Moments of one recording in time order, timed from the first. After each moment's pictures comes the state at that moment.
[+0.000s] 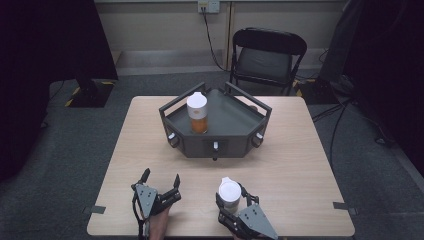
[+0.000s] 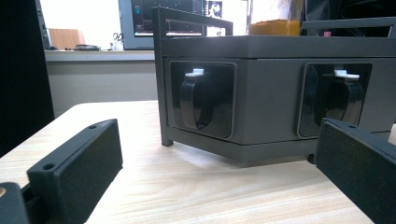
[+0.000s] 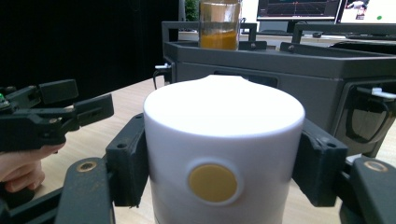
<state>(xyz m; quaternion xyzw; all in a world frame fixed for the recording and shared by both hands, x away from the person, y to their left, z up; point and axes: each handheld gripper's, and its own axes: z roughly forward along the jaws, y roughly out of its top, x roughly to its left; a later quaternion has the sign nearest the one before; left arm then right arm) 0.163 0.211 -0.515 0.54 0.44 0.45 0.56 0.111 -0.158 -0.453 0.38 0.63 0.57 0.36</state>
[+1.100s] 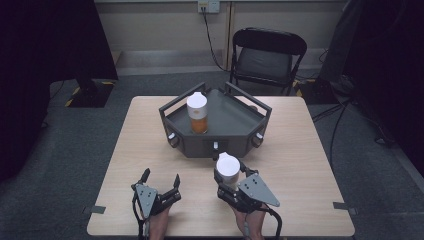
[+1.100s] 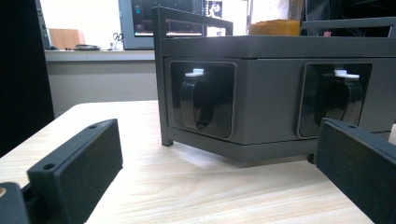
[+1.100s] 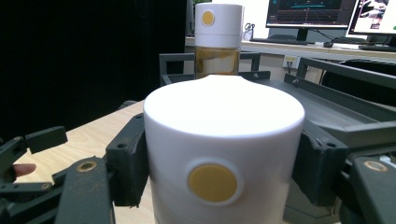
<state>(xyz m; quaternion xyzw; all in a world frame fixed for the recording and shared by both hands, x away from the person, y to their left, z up) 0.163 0.210 -0.515 0.54 0.44 0.45 0.56 0.161 -0.162 -0.394 0.36 0.65 0.57 0.35</state>
